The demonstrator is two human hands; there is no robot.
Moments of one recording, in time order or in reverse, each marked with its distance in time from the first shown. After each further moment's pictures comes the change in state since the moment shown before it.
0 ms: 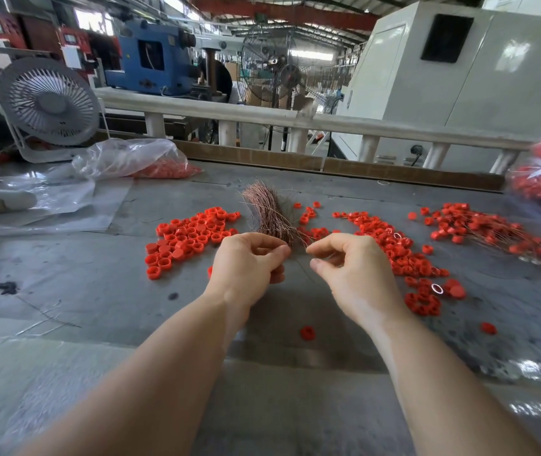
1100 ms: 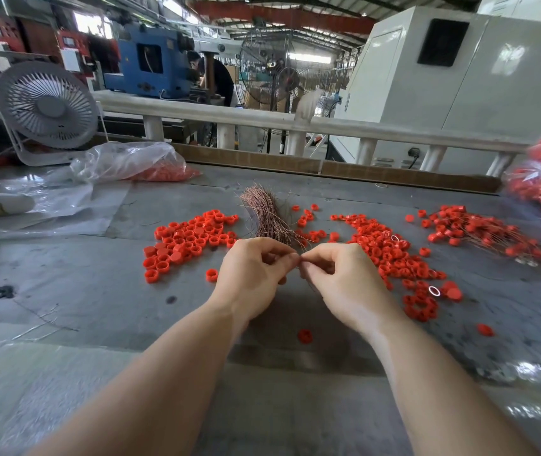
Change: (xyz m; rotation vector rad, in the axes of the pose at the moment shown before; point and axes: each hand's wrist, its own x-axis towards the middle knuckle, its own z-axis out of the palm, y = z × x) left_hand -0.004 0.000 0.001 0.325 -0.061 0.166; right_hand -0.002 -0.002 0.002 0.075 -0.149 0.050
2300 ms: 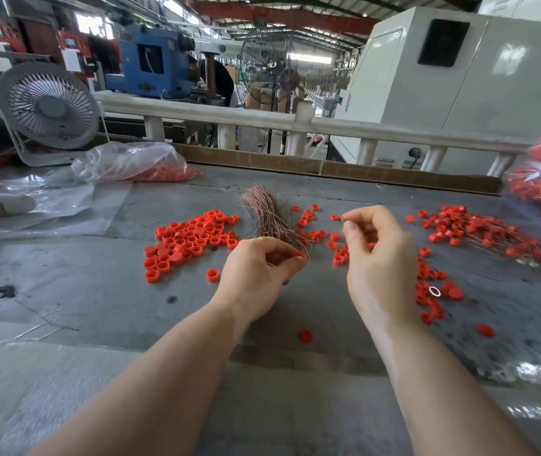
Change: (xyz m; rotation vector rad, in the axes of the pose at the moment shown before) left_hand -0.001 0.003 0.002 0.008 -0.020 0.015; right_hand 0.003 -0.001 -0.009 0.086 0.568 -0.236
